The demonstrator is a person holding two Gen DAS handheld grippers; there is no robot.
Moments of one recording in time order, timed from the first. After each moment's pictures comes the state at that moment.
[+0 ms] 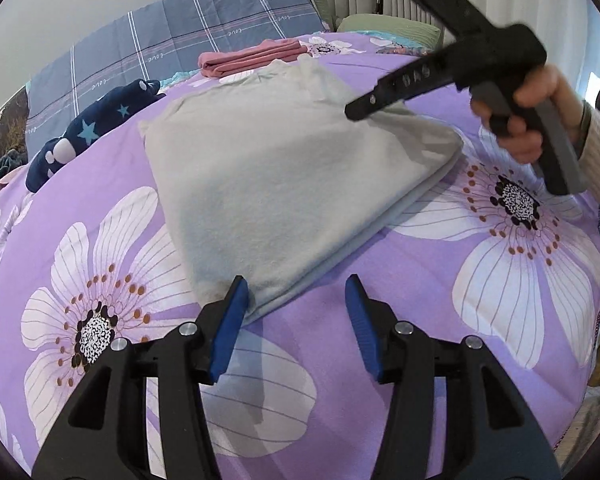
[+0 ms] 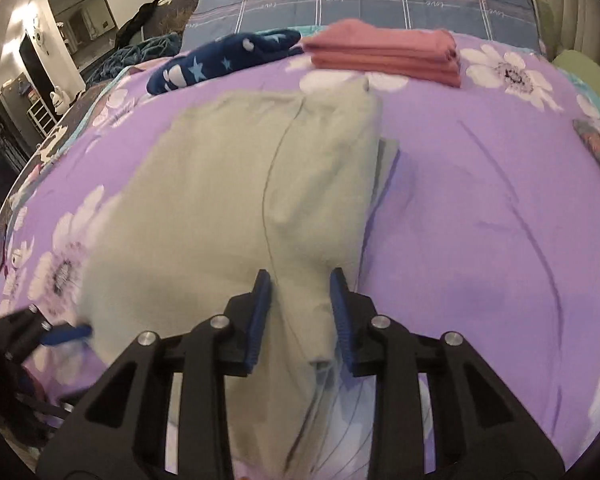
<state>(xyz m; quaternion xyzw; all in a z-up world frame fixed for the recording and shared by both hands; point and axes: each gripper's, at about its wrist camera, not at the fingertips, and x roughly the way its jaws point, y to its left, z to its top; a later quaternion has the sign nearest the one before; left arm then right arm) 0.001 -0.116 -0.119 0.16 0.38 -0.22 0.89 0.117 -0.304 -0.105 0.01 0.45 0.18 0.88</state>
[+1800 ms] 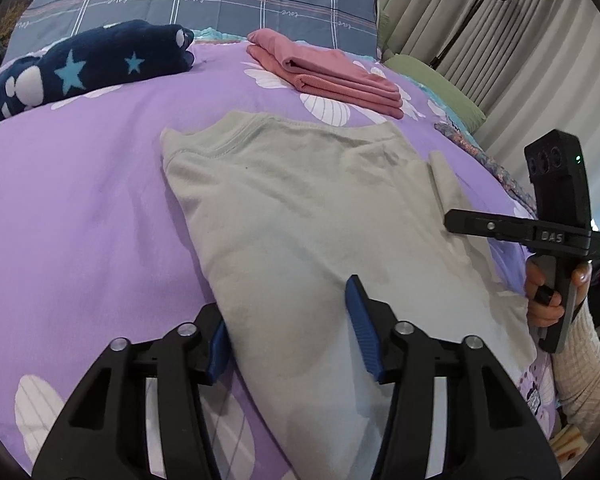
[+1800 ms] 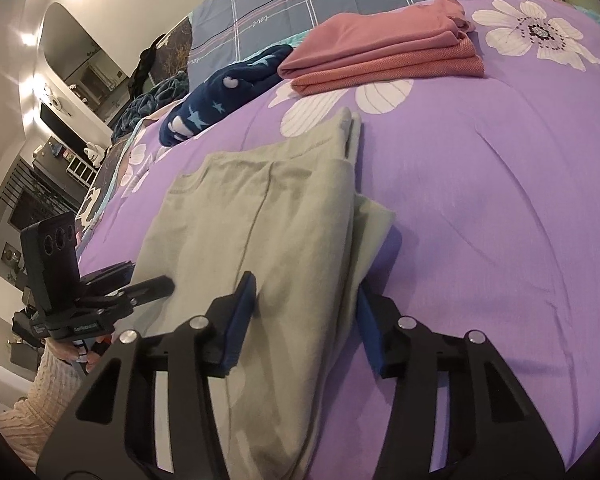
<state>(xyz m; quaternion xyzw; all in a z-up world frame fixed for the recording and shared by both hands) 0.209 -0.062 -0.106 -0.05 0.44 -0.25 0.86 0.195 -0.331 -0.106 0.15 0.46 0.25 0.84</state>
